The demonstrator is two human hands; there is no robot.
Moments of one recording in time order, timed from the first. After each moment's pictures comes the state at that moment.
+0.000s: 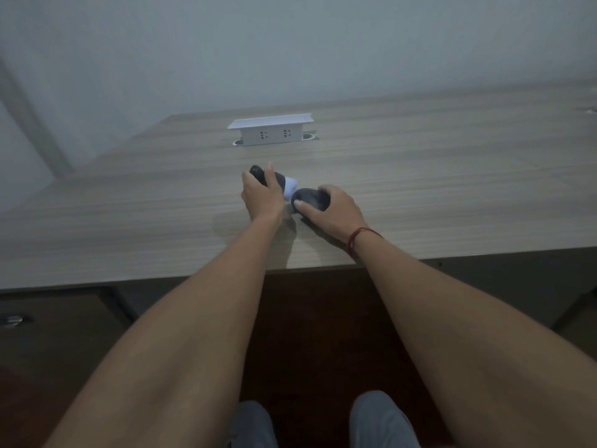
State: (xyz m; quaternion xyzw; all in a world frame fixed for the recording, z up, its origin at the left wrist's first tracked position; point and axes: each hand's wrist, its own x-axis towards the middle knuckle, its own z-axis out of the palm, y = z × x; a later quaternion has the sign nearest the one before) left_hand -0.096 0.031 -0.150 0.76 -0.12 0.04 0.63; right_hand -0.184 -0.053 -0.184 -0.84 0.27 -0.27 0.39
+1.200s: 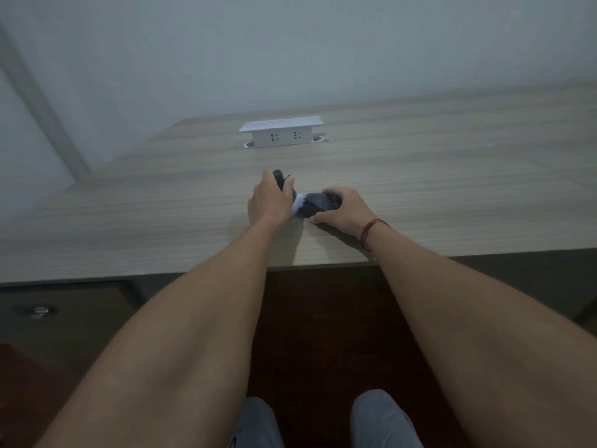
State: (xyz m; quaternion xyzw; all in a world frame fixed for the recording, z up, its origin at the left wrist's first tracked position) left_hand -0.094 0.054 -0.148 0.89 -0.22 0.07 0.39; right_hand -0.185 -0.061 -0.175 -0.84 0.24 -0.21 0.45
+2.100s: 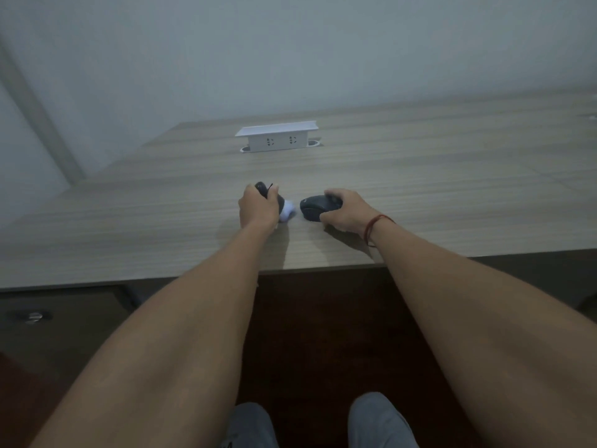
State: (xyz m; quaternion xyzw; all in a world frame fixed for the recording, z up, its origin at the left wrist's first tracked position) left_hand -0.093 0.059 -0.148 0.85 -0.13 0.02 0.51; right_hand -0.199 -0.062 -0.159 -0.84 0.25 -0.18 0.45
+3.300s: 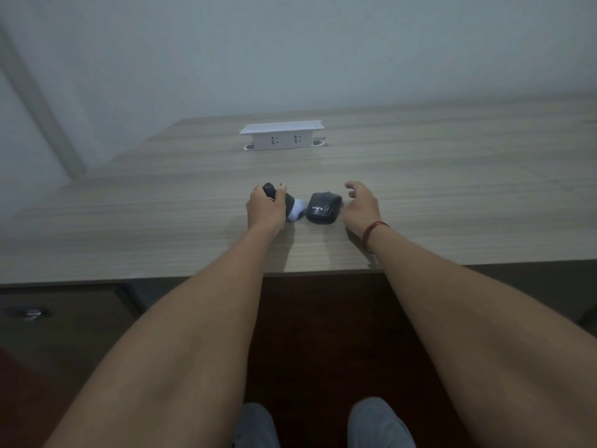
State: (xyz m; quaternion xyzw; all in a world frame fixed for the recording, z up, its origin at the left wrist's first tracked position) left_hand -0.084 0.055 -0.157 0.83 -0.15 -0.01 0.54; right_hand -0.178 -0.071 -0.175 -0.77 0.35 -0.30 0.44
